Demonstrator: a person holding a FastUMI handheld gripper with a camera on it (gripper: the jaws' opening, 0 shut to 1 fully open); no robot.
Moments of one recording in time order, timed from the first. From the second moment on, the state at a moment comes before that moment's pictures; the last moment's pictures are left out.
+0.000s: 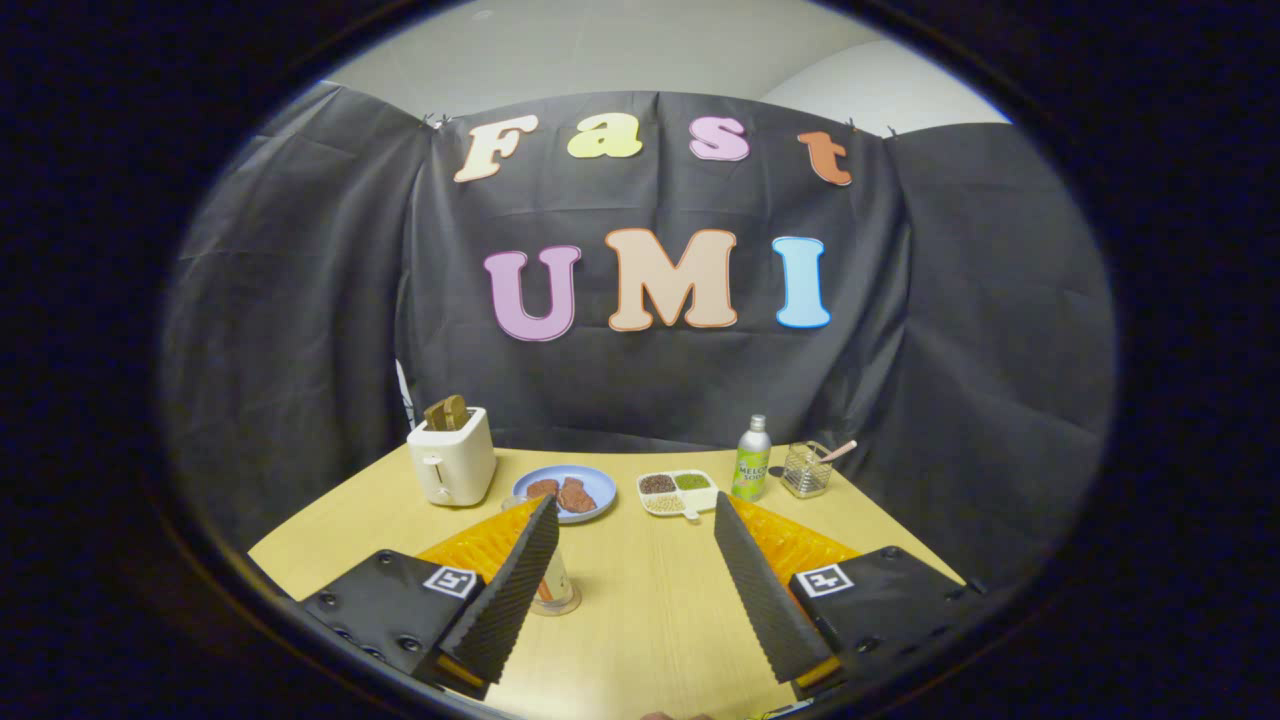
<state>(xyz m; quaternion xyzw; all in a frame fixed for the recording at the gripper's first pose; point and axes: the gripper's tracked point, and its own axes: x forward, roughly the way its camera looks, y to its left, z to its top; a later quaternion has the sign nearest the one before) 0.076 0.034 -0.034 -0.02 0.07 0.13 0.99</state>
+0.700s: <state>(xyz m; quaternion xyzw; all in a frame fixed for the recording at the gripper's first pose) 0.144 -0.065 -0.024 0.00 0.06 0.15 0.99</state>
